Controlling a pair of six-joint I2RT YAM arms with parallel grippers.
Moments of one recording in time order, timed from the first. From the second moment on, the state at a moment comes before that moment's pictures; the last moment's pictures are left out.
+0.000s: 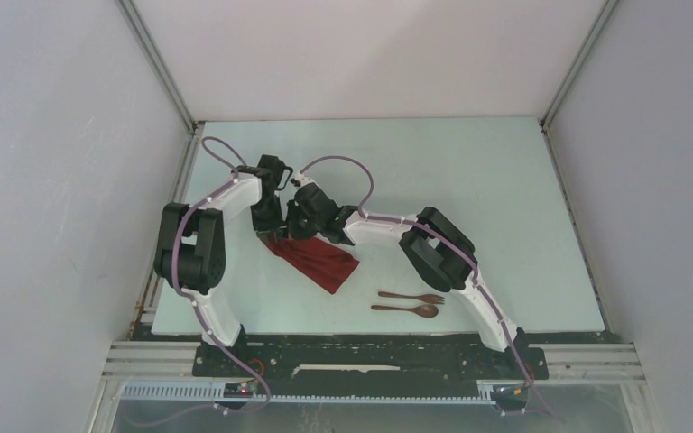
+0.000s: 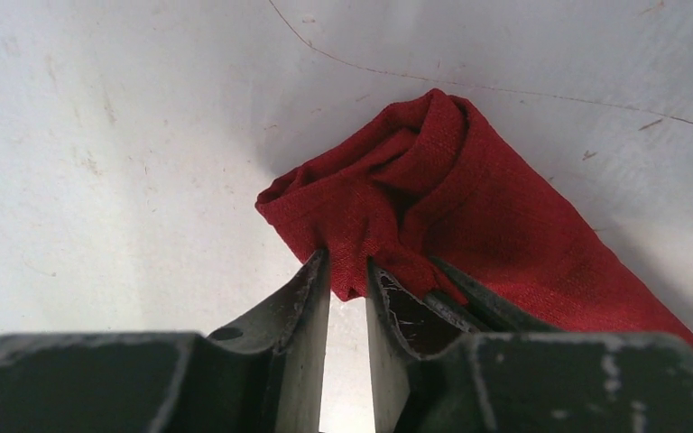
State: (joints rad) left arm -0.21 1.80 1.24 -0.87 -0.15 -0.42; right arm 0.94 2.33 1.70 0.05 -0.13 0.75
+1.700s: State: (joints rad) left arm -0.10 1.58 1.05 -0.72 -0.03 -0.37; right arm 0.90 2.45 1.65 0.39 -0.45 0.96
